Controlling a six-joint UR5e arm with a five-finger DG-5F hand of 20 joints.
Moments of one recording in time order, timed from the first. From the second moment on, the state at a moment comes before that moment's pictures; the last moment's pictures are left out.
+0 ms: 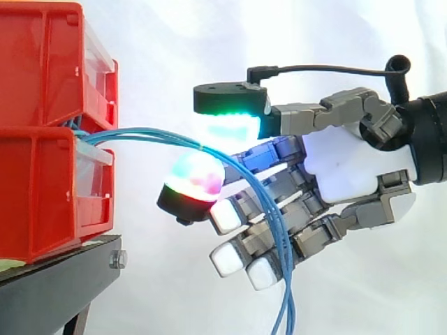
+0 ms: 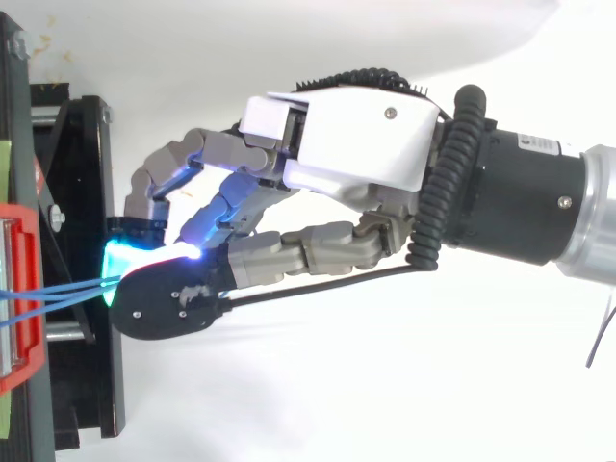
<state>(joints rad) 0.18 -2.36 -0.89 -3.26 -1.20 -0.01</state>
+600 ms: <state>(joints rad) 0.17 -2.36 -0.89 -3.26 -1.20 -0.01</state>
